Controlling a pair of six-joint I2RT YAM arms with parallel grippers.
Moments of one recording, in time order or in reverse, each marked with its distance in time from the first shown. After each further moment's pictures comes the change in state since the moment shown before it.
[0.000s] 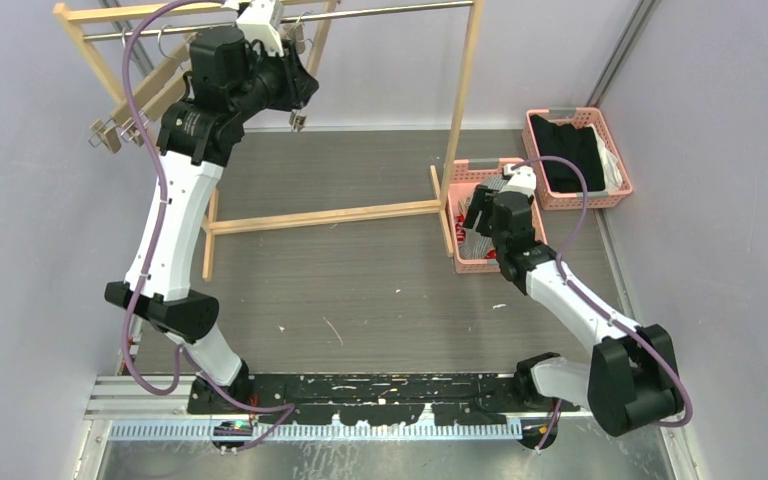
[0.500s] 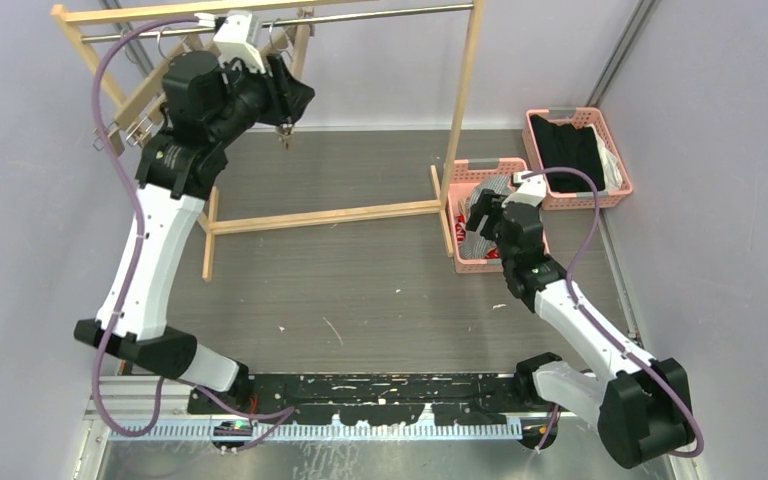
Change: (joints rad) left arm 0.000 -0.190 -0.281 0.172 0.043 -0.033; right arm 0.014 -0.152 -0.051 0.032 0.006 -0.004
